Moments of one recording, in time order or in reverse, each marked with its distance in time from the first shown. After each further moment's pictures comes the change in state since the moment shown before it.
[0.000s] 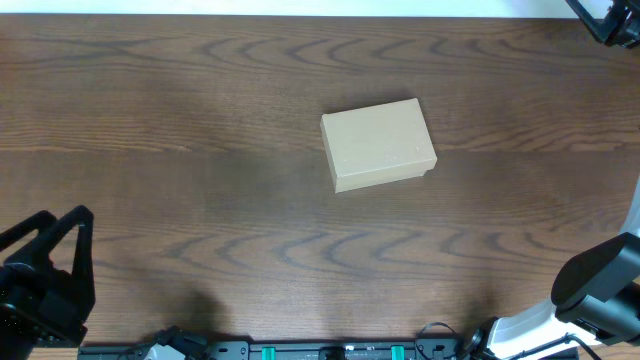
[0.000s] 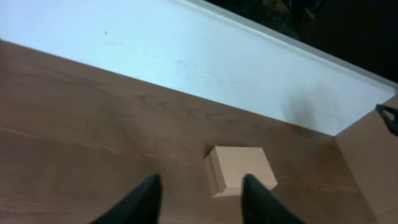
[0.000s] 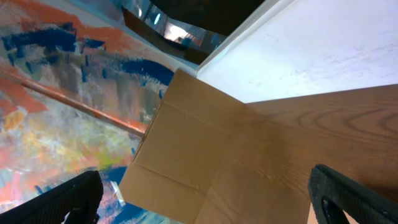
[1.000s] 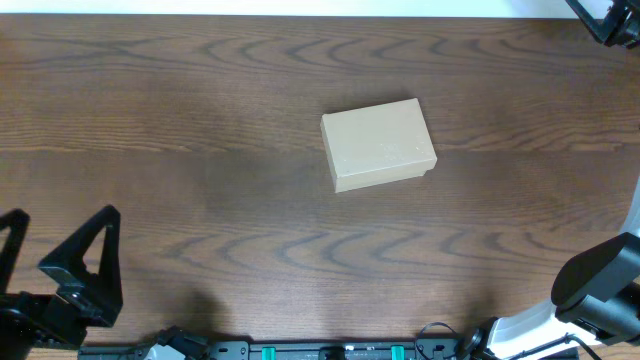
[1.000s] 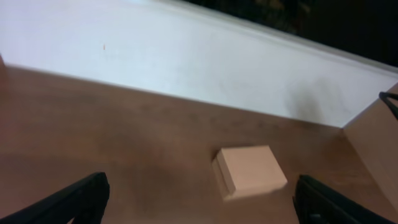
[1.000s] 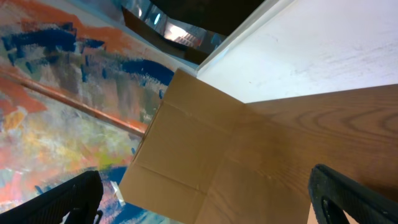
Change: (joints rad) left arm 0.000 -0.002 0.000 0.031 0.005 0.107; right arm 0.000 0.000 0.000 0.000 0.000 0.000
